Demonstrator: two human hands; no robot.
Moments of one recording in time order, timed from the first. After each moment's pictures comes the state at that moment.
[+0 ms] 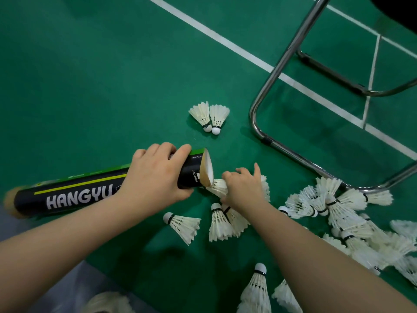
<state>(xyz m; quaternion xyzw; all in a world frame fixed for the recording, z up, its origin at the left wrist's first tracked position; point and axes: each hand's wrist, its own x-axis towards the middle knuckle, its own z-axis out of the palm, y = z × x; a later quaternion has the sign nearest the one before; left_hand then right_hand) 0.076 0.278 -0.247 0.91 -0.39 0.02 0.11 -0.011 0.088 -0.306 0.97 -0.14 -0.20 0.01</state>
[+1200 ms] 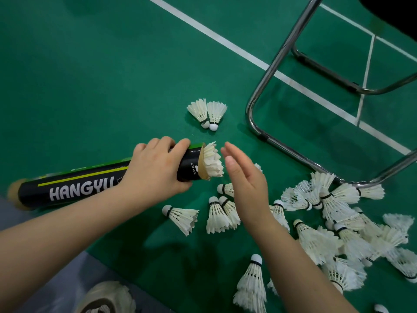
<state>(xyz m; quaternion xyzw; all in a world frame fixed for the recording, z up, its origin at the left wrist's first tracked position) 0.072 0.278 -0.243 0.92 -0.38 -0.01 0.11 -0.041 0.141 -0.221 0.75 -0.25 0.11 -0.60</state>
